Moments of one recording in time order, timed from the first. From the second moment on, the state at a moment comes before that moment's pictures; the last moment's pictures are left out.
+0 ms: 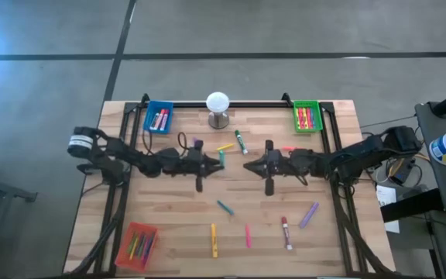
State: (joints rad) left arm 0.00 1.57 0.46 1.17 -0.04 -0.15; right arm 0.10 1.33 0.47 0.78 0.16 0.18
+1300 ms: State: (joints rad) left arm 0.05 1.56 0.45 1.17 0.02 -0.10; right arm 0.06 1.53 1.02 0.31 0.23 0.18
